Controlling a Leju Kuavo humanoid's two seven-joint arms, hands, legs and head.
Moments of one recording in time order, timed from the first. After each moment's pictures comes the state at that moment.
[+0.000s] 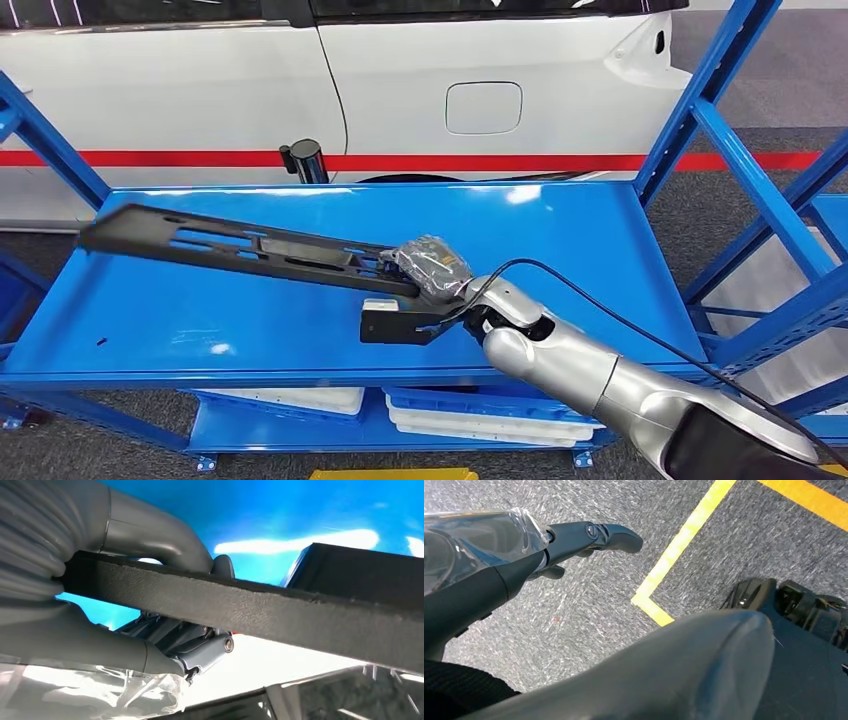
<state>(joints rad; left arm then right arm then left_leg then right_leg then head) -0.11 -0.03 -1.12 -0.24 0.44 0.37 0.03 -0.74 -0.26 0.91 -1.33 0.33 -0.17 0.26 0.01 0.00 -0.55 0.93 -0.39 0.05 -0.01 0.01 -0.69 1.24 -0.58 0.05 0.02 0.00</state>
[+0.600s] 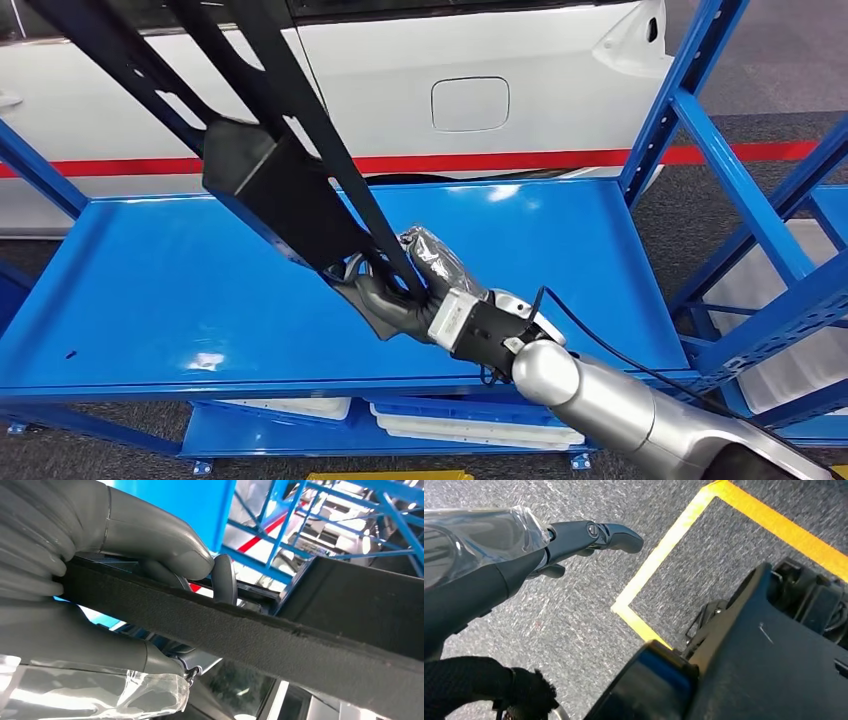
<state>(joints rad) -0.11 -0.03 -1.12 -0.24 0.46 0.38 -0.07 -0.61 -0.30 0.80 -1.80 -0.16 -0.24 -0.01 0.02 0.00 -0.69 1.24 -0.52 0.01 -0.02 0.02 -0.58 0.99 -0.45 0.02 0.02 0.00</state>
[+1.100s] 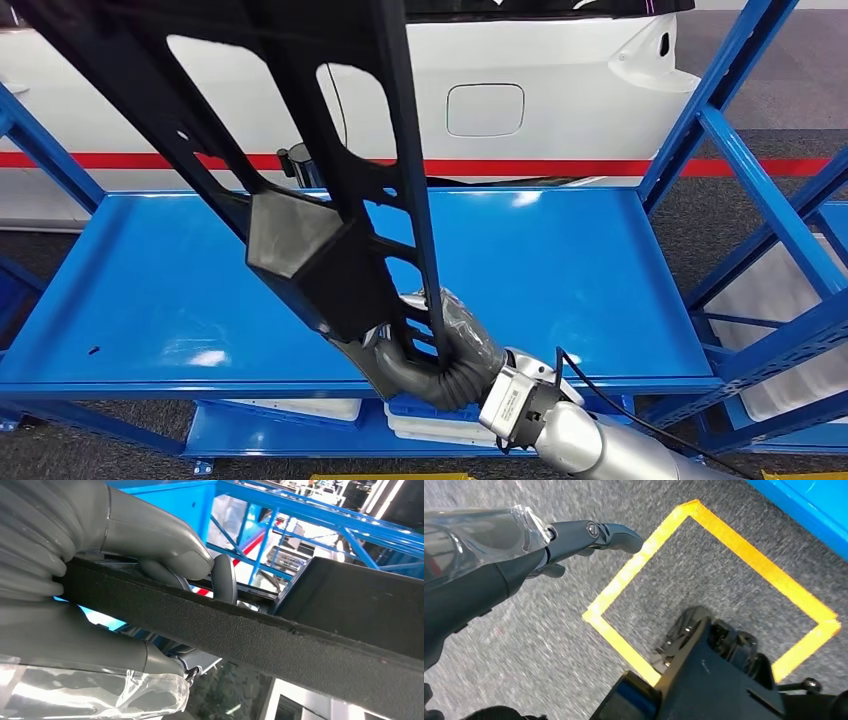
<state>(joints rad) -0.11 -0.02 -1.09 -0.24 0.53 0.37 -0.21 -0.41 -0.33 0.77 -1.94 -0.14 -0.24 -0.09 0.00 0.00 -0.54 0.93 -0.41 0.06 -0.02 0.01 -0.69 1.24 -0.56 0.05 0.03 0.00</state>
